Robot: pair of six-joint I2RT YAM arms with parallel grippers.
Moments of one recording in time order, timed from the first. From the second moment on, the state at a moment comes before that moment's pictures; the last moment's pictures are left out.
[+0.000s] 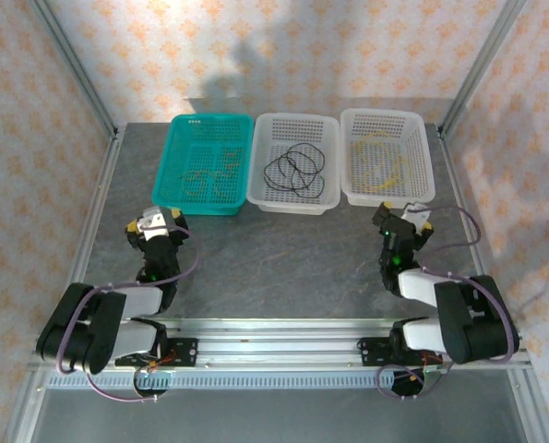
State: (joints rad) left arm -0.15 1.28 0.11 1.02 -0.60 -0.07; right arm 0.15 1.31 0.25 0.75 0.54 0.30
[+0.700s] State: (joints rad) left arm -0.02 1.54 0.14 1.35 -0.36 -0.09; right arm 0.05 1.50 0.21 1.13 0.29 0.21
